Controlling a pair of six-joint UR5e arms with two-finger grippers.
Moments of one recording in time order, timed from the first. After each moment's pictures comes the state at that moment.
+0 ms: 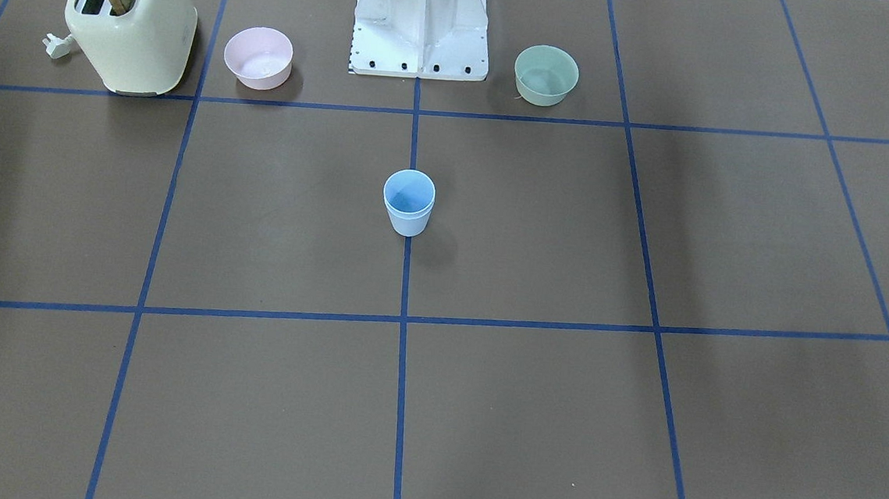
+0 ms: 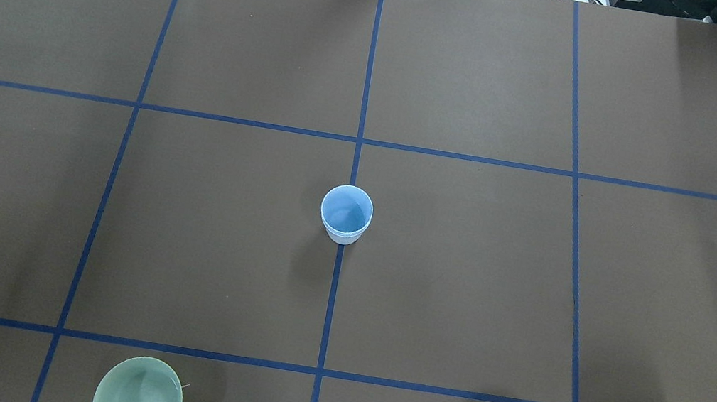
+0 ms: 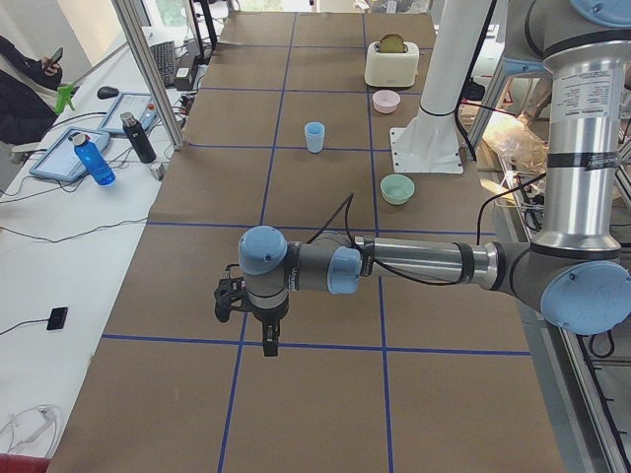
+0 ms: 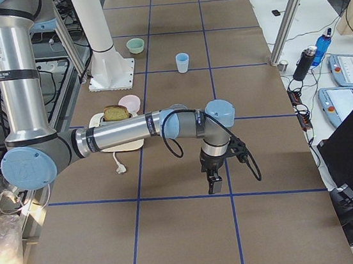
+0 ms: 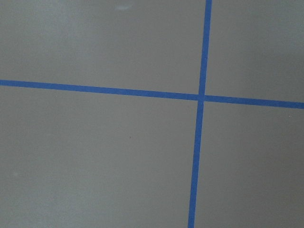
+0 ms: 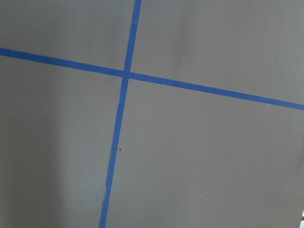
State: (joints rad) left arm -1.57 -1.53 -1.66 -1.59 -2.29 -0.13; right arm 1.52 -1.54 1.72 -1.82 2.12 -0.15
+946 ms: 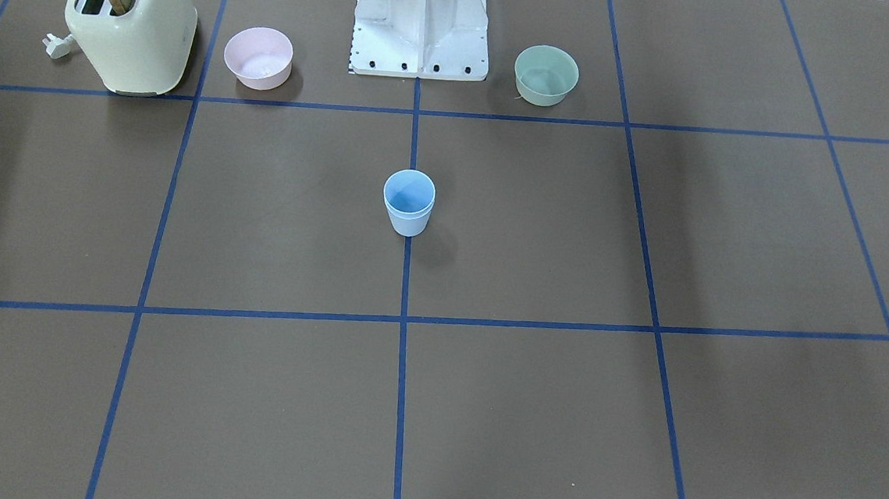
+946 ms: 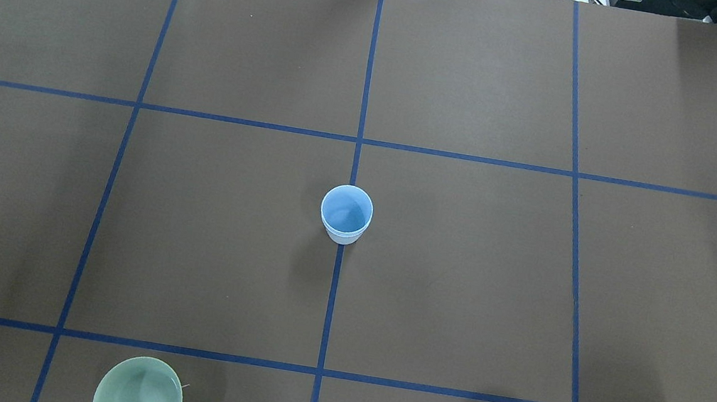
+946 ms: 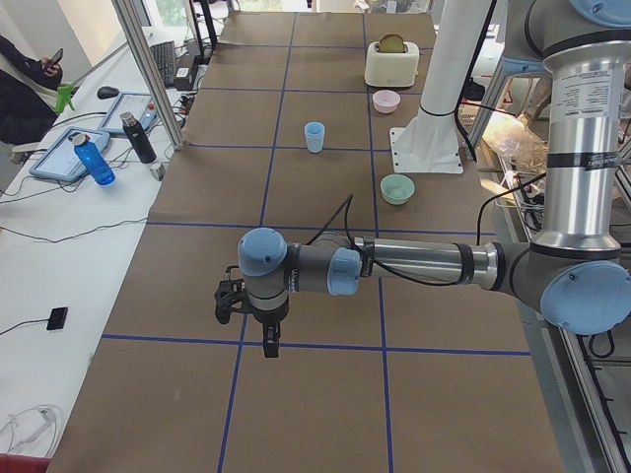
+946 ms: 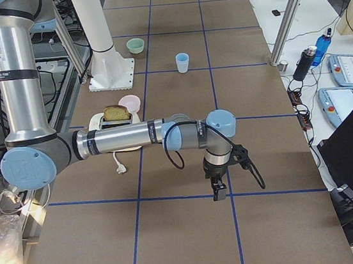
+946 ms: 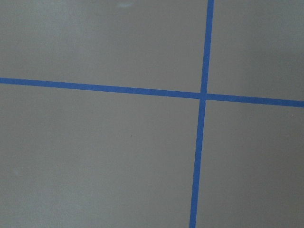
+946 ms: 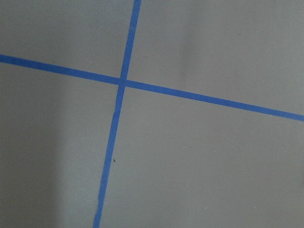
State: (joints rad) left arm -1.57 -1.53 -1.65 -1.59 -2.29 -0.13; right arm 1.51 -1.54 1.63 -1.67 2.12 -0.15
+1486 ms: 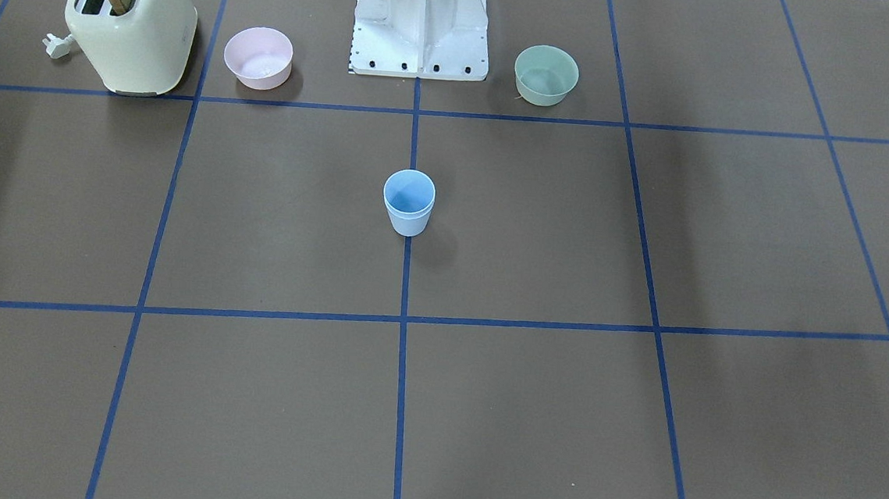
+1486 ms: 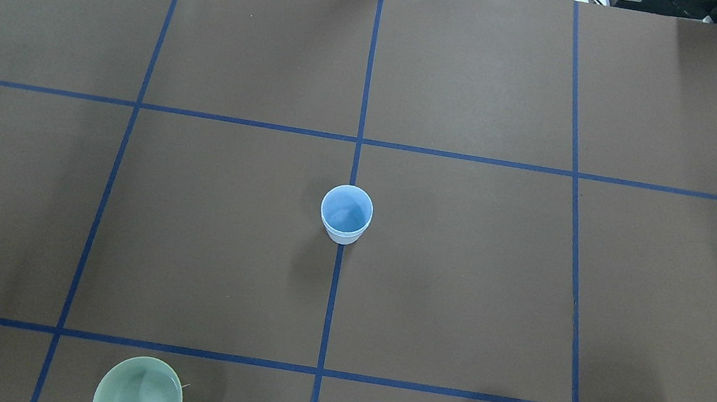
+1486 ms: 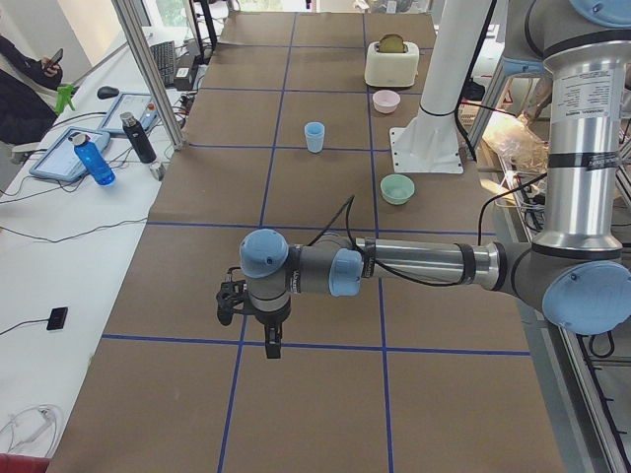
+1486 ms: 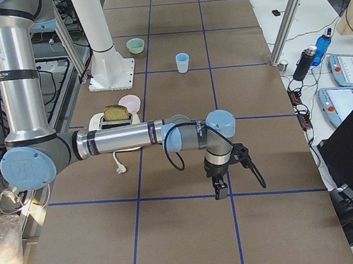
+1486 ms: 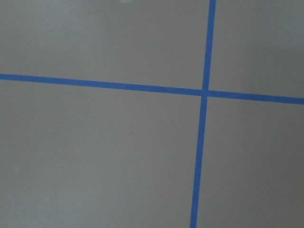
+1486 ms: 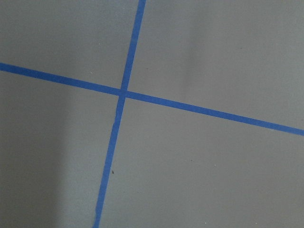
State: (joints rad) left arm -1.56 -1.53 -1.66 -1.59 -2.29 -0.13; right arm 1.51 -1.54 1.63 -1.65 2.16 -0.15
